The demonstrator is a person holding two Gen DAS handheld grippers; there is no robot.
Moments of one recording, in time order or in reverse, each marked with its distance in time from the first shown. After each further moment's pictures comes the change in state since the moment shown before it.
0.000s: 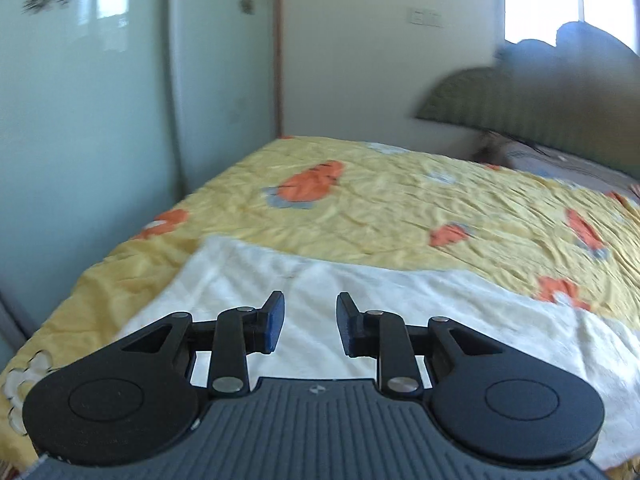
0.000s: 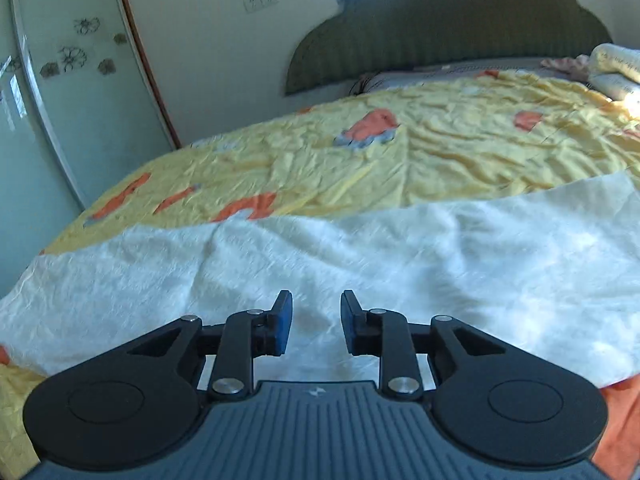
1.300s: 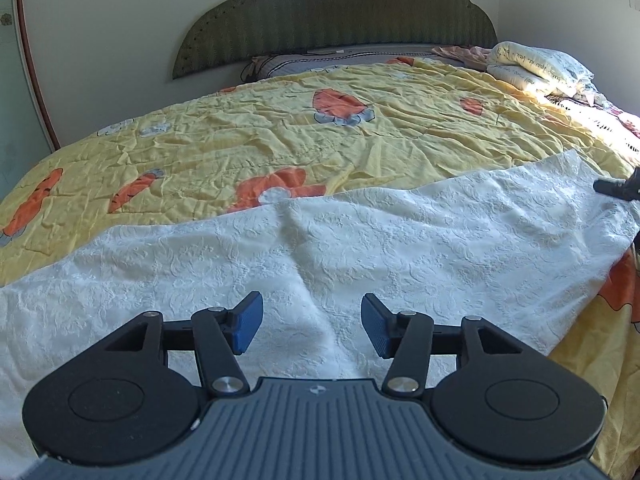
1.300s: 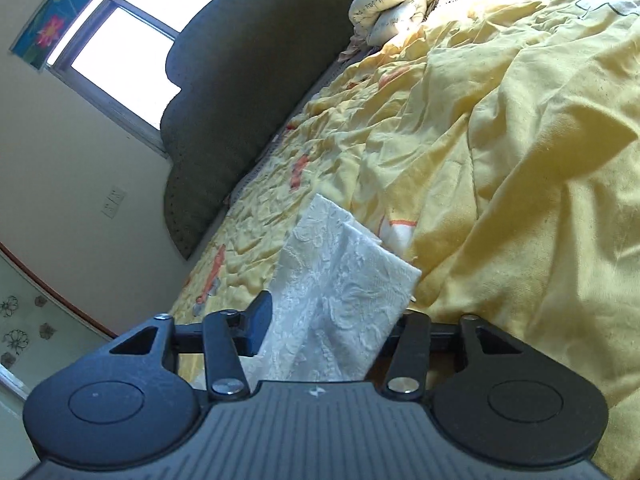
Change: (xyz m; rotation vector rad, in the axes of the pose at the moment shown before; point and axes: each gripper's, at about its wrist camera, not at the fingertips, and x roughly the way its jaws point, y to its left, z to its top) left arm 0.018 -0.217 -0.074 0.422 0.102 -0.430; right arm -0.043 -0.196 -0.025 0.735 -0.261 -0.107
